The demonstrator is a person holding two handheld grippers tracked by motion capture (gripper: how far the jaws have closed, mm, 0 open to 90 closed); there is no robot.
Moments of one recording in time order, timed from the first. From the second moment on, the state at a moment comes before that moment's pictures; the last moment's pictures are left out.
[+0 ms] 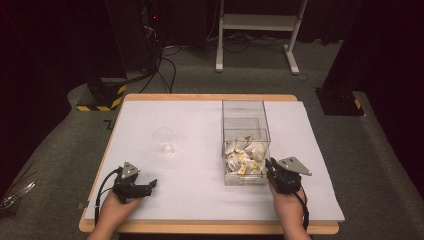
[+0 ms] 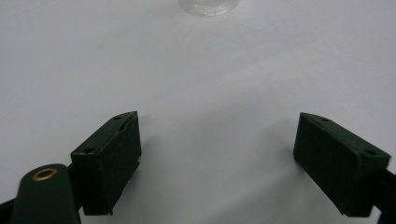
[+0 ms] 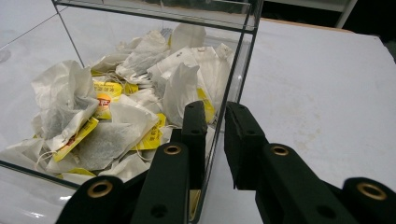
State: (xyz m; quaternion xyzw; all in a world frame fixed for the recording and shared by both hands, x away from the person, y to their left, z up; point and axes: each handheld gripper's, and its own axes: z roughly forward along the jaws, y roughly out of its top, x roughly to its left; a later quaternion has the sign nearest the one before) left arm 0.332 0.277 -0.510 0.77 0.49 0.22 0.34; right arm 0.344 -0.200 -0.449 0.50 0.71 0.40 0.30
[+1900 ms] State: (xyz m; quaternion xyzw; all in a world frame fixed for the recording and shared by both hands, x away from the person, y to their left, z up) left arm 0.331 0.275 -0.509 0.77 0.49 0.22 0.34; right arm 0.336 -0.235 -0.431 0.49 0.69 0.44 0.31
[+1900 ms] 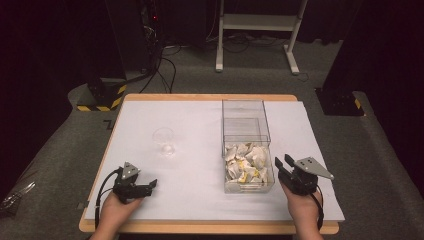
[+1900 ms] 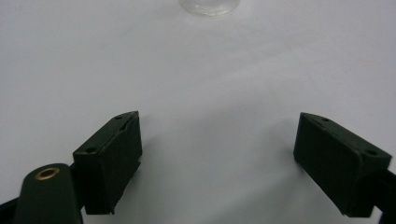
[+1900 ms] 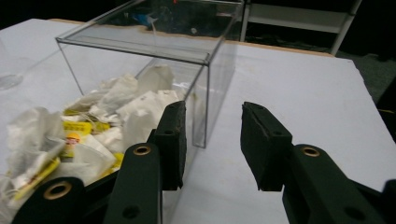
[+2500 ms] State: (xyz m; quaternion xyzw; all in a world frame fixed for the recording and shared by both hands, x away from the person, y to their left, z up) left arm 0.331 0.276 -0.506 0.79 0.48 0.20 0.33; right arm 0.340 -0.259 -0.477 0.50 0.71 0.40 0.30
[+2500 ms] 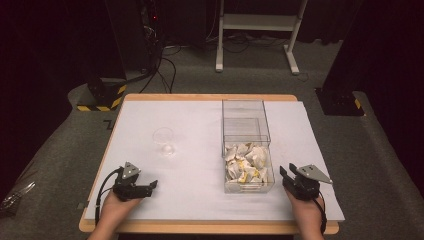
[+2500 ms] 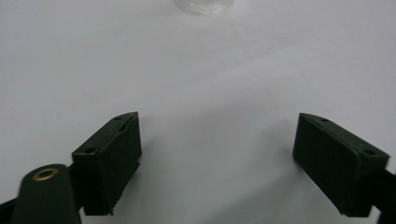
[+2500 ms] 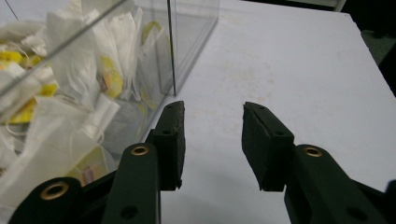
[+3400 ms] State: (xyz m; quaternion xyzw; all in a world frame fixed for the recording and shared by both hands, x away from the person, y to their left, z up) left arm 0.326 0.245 -0.491 0.81 0.44 0.17 0.36; right arm 0.349 -0.268 -0.491 0.52 0.71 0.38 0.29
